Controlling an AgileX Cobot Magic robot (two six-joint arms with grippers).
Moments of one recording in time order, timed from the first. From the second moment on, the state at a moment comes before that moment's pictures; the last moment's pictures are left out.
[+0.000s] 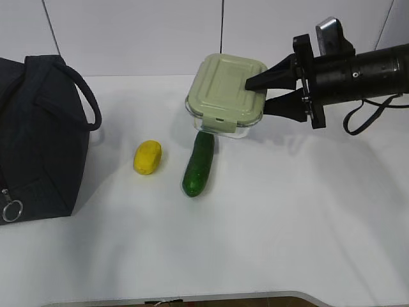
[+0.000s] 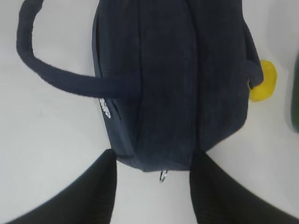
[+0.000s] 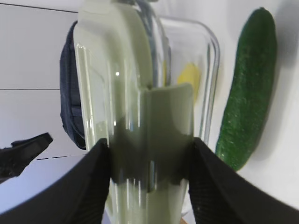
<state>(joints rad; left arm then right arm) 0.02 1.19 -1.06 -0.20 0.93 -0.03 0.01 1.93 -1.27 1.44 1.14 -0.72</state>
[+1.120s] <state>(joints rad) 0.02 1.69 -1.44 -0.50 1.07 0.16 0.04 1.93 -1.33 1.45 1.15 -0.64</state>
